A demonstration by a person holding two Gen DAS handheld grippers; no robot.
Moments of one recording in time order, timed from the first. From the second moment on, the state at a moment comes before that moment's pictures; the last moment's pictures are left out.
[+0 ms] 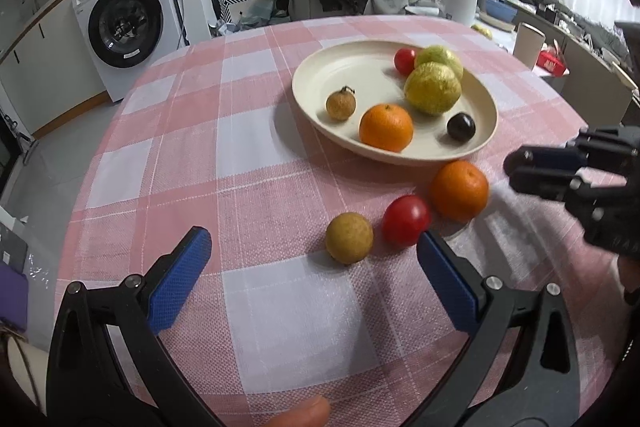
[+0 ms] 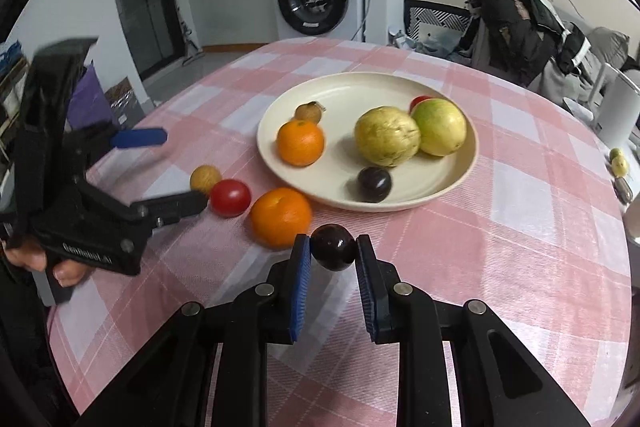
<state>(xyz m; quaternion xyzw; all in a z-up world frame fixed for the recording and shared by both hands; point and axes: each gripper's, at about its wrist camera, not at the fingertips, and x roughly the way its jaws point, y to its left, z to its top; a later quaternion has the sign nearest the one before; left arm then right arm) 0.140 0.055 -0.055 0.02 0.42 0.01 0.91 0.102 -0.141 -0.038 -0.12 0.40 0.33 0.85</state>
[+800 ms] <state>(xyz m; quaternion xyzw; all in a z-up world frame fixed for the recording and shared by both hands) 0.152 0.065 -0.073 0.02 0.45 0.02 0.89 0.103 -0.144 -0.037 -0.12 0.40 0.33 0.85</state>
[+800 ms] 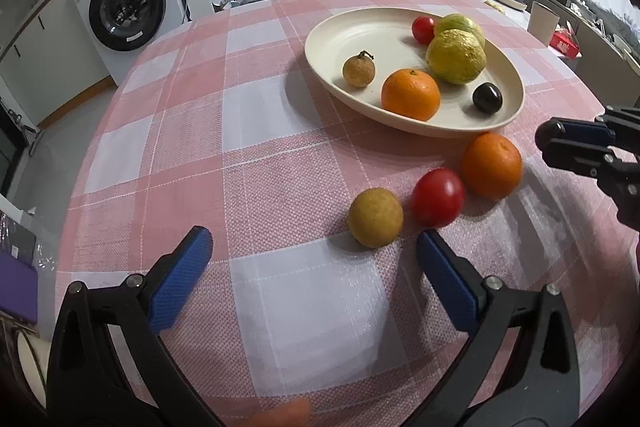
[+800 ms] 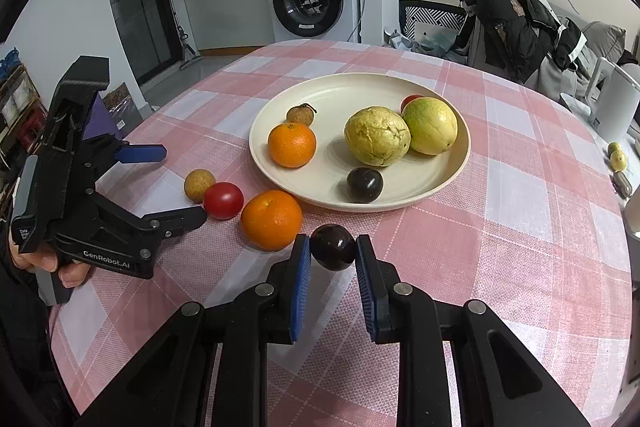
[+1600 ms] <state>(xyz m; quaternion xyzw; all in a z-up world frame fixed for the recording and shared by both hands) 0.137 0.054 -0.055 0.02 0.41 -0.04 0.91 0.105 -0.147 -0.039 -0.11 0.40 0.33 0.85</state>
